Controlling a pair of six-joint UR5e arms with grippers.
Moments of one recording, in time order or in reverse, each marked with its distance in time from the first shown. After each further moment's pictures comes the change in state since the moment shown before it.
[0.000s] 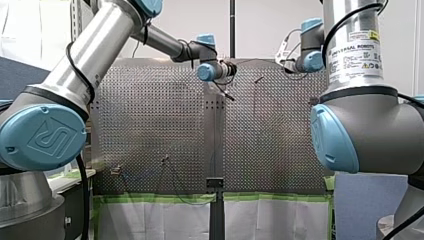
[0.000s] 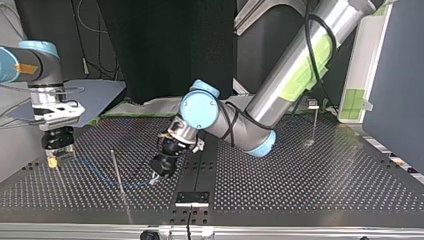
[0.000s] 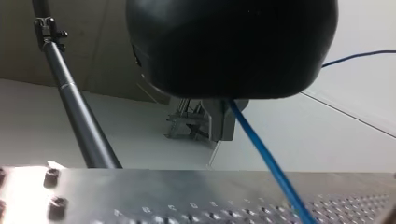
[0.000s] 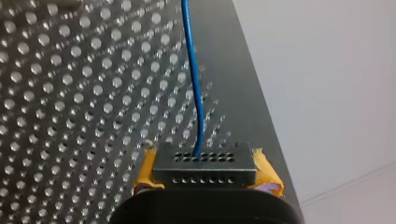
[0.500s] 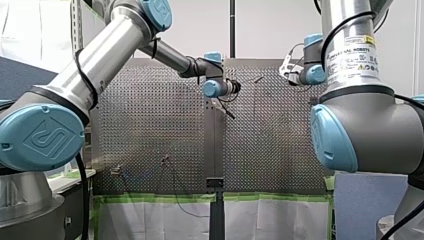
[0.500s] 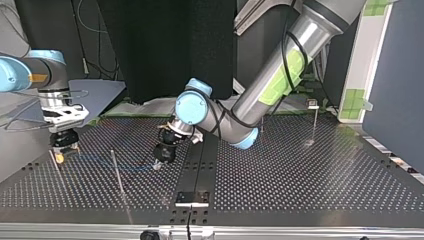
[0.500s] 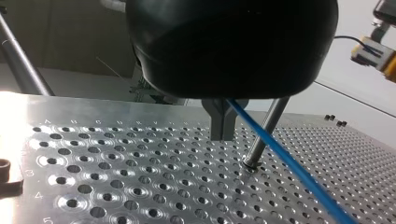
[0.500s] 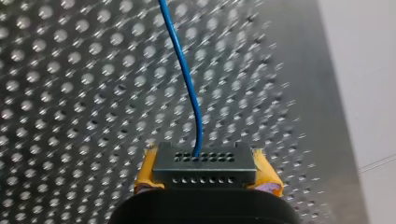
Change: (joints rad) left arm -0.020 -0.105 0.001 0.018 -0.040 0.114; right arm -0.027 0.095 0.001 -0.042 0.002 0.002
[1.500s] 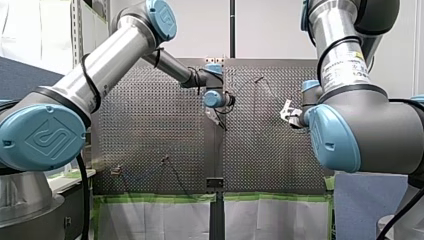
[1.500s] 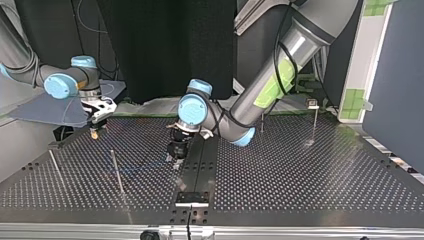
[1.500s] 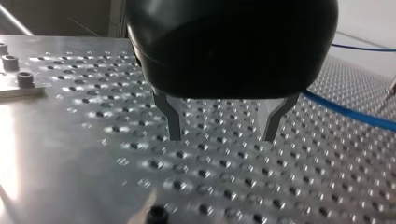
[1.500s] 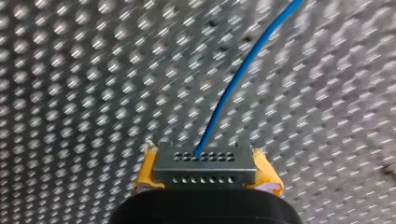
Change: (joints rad) left arm 0.012 -0.069 0.000 -0.022 -0.139 0.118; right arm 0.003 0.305 0.015 -0.072 0.095 -0.067
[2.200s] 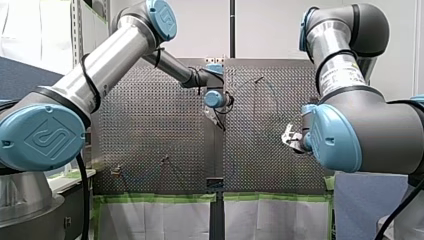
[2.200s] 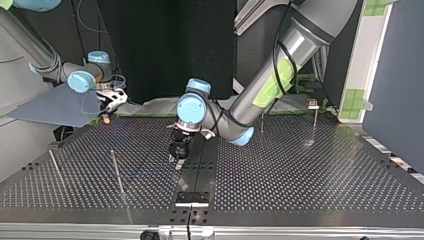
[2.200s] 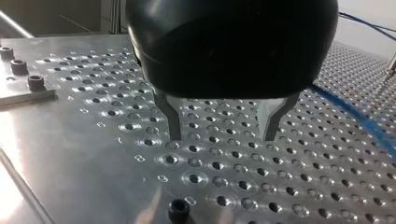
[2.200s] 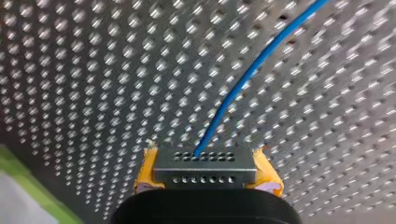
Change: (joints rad) left arm -0.005 0.000 0.000 0.007 -0.045 0.043; right arm -0.002 0.163 0.027 -0.067 0.066 -0.013
